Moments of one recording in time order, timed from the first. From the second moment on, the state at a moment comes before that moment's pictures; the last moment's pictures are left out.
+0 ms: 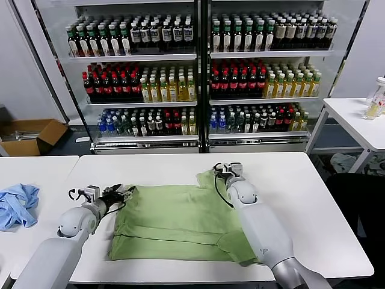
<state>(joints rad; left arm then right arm) 0.84 -0.98 -0.29 -1.37 -0.55 0.47 0.15 -0.48 1.45 0.10 1.00 0.42 -0.43 0.16</state>
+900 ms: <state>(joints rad) 0.91 -0.95 -0.32 -1.45 -0.62 0.41 0.17 -0.55 1.36 0.11 1.15 0.50 -0.43 0.15</state>
